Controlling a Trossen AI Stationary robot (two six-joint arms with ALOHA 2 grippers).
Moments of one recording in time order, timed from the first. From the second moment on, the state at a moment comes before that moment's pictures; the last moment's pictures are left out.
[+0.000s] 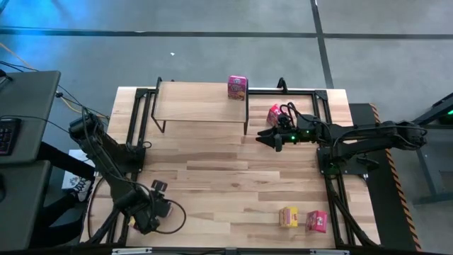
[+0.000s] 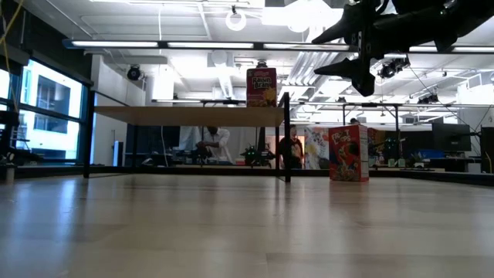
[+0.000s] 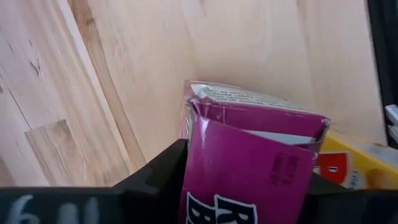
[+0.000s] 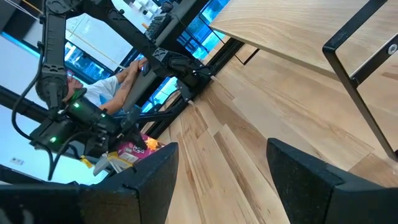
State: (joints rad) left arm -0.95 1.51 1.02 -0.93 -0.13 -0.62; right arm -0.13 0.99 0.49 0.27 -0.08 0.78
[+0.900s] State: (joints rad) left arm 0.05 1.34 1.72 -1.26 -0.35 0.09; right arm -0.13 0.99 0.49 0.29 -0.03 0.83
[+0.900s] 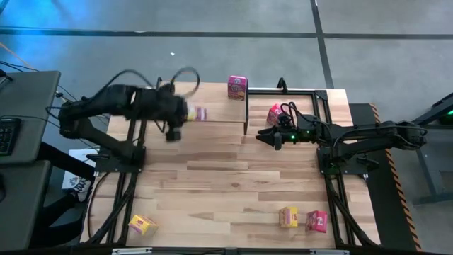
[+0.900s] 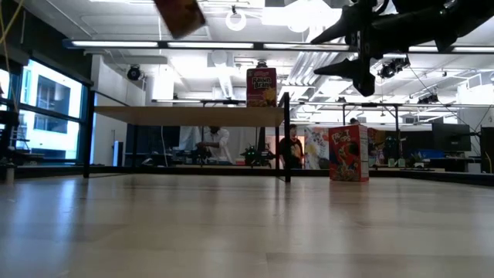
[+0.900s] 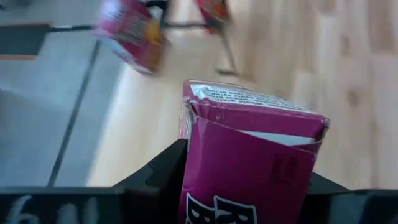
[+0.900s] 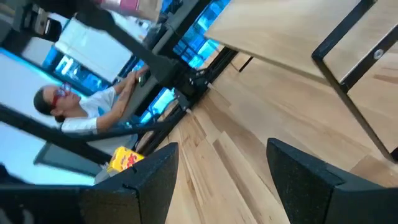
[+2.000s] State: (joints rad) left arm 0.30 1.88 1.99 -1.11 -0.10 0.40; right arm -0.13 0.99 1.09 -0.44 0.10 0.44
